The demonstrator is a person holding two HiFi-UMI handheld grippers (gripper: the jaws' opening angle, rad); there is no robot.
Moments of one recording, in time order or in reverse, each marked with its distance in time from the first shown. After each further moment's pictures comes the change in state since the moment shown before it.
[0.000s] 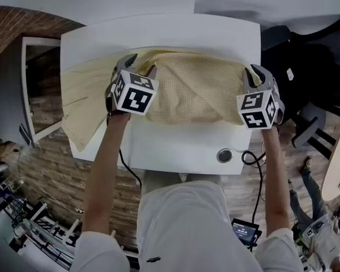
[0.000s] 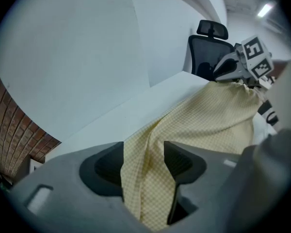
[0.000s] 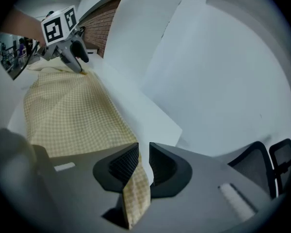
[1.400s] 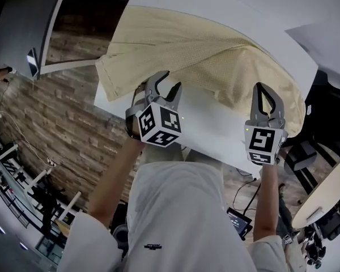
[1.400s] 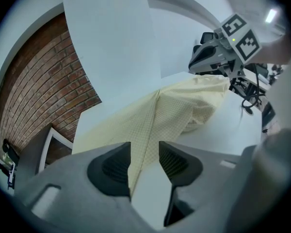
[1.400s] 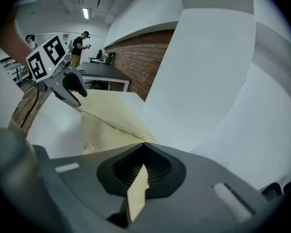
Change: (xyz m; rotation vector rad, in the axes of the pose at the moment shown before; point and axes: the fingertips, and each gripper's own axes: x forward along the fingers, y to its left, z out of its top) left arm -0.147 0.023 -0.225 -0.141 -0.046 0.107; right arm -0.091 0.232 0.183 -0.158 -0.327 0.176
